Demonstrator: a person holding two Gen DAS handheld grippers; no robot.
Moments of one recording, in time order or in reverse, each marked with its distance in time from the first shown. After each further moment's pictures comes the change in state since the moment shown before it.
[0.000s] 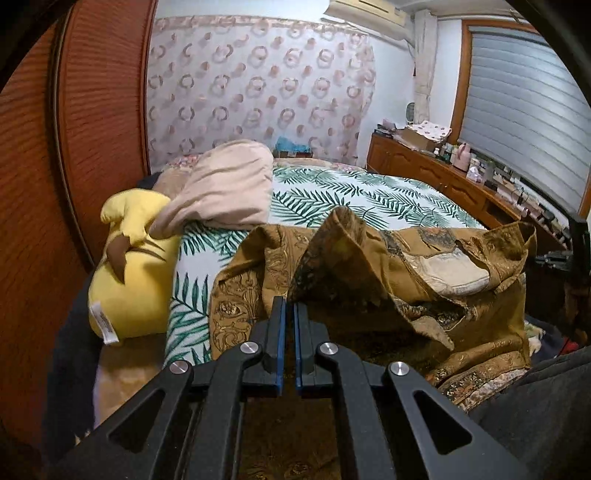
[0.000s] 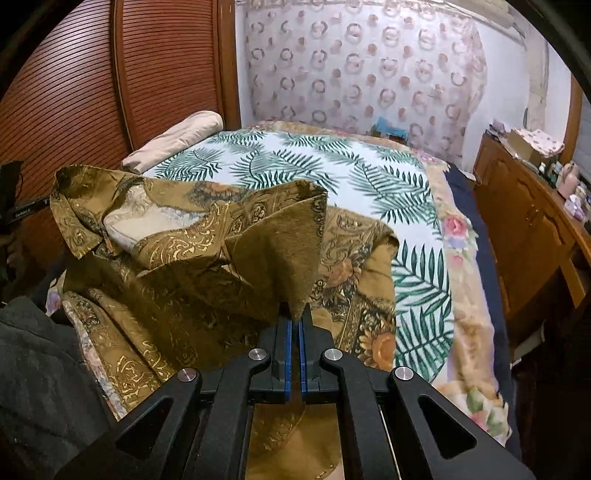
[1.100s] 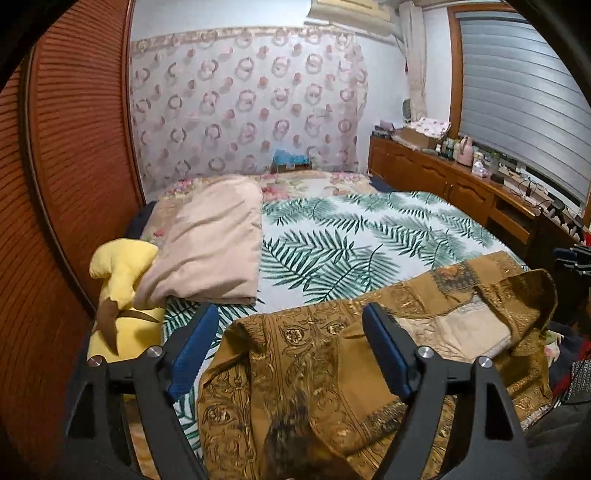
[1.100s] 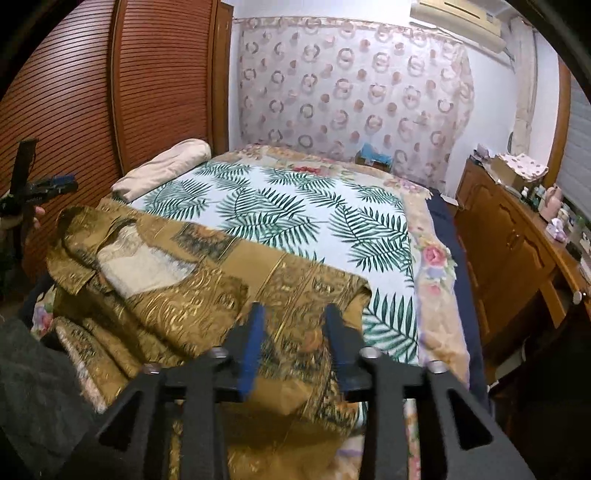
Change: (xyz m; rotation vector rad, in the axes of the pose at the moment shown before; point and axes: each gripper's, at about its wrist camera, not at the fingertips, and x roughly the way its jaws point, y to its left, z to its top) left arm 0.063 -0.020 0.078 0.073 -0.007 0.034; right arm -0.016 0.010 0.027 -0.011 -0.091 -0.069
